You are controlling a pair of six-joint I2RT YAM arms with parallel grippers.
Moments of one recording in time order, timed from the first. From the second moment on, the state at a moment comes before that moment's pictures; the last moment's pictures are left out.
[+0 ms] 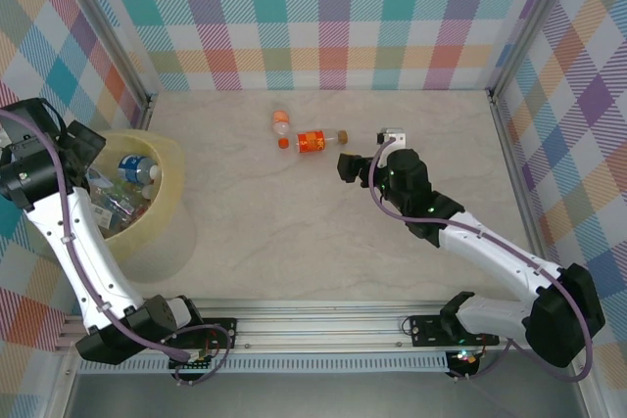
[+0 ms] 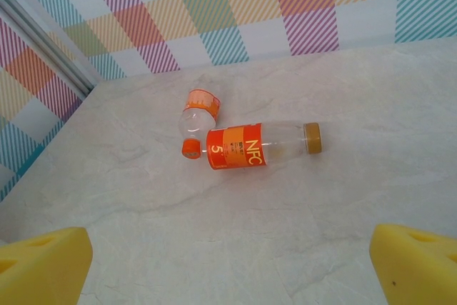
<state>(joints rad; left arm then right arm) 0.55 1.21 1.74 -1.24 -0.14 -0.50 0.66 1.17 0.82 0.02 0.19 0.44</state>
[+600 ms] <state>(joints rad) 0.49 1.20 1.46 -1.12 0.01 -0.57 0.66 1.17 0.83 0.02 0.19 0.45</state>
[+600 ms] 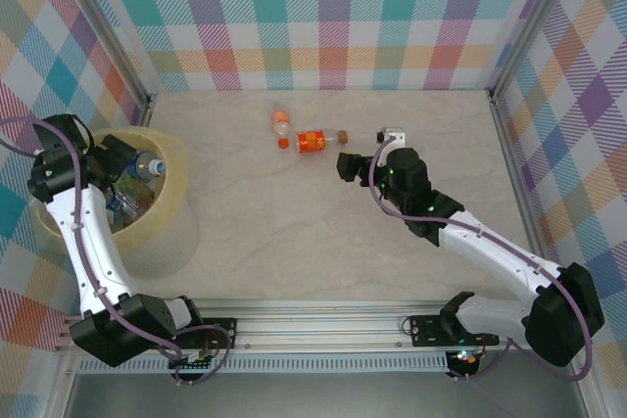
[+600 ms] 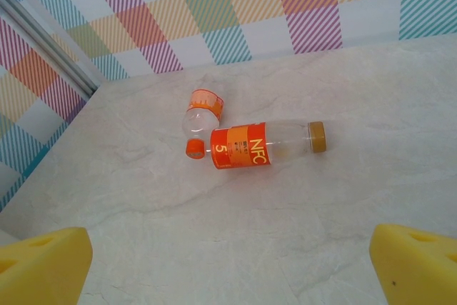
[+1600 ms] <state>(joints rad) -0.44 1.48 1.70 -0.91 -0.17 -0.61 0.58 1.41 0.97 -0.10 0.12 0.54</state>
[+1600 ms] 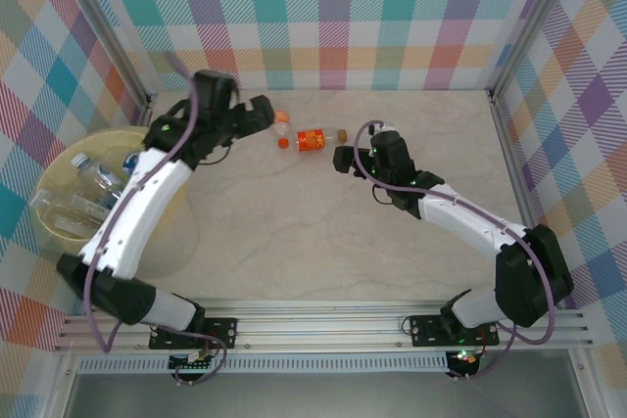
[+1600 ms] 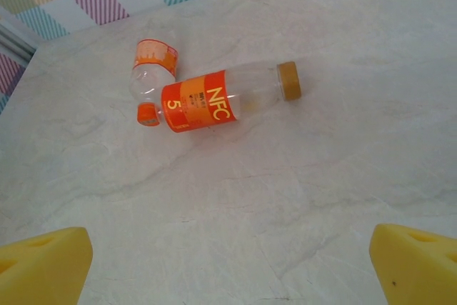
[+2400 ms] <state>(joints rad) -0.36 2.41 2.30 -0.85 -0.29 -0.61 0.57 1.09 0.81 -0.20 0.25 0.57</state>
